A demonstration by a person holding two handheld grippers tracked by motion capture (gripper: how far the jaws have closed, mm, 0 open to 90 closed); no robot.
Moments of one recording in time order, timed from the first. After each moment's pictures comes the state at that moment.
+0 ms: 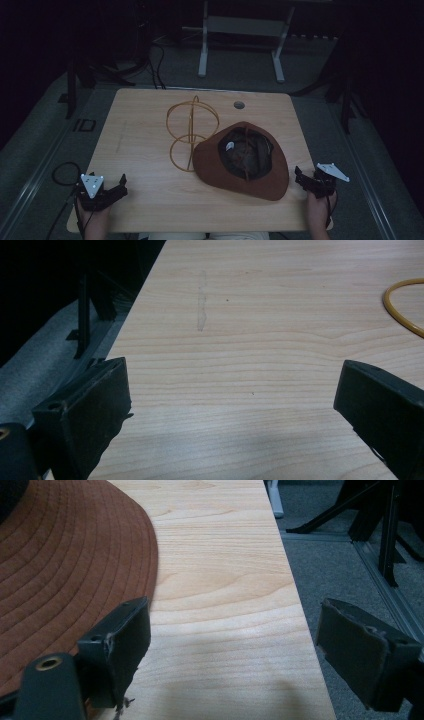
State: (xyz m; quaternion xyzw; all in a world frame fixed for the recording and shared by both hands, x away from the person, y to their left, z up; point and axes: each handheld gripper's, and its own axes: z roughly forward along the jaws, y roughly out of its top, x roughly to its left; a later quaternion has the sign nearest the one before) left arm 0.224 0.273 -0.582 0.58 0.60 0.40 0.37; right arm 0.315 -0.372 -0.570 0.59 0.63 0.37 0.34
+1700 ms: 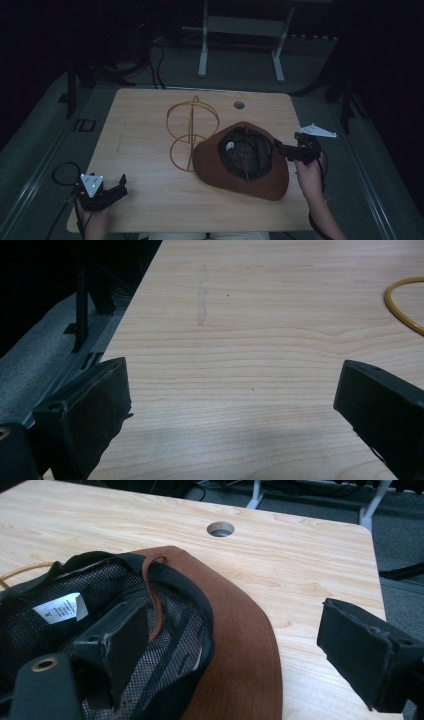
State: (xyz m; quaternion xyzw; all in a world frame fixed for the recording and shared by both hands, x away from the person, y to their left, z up) left arm 0.224 0.274 -0.582 0.58 0.61 0.40 0.37; right arm 0.365 -0.299 -0.460 0.48 0.73 0.41 0.27
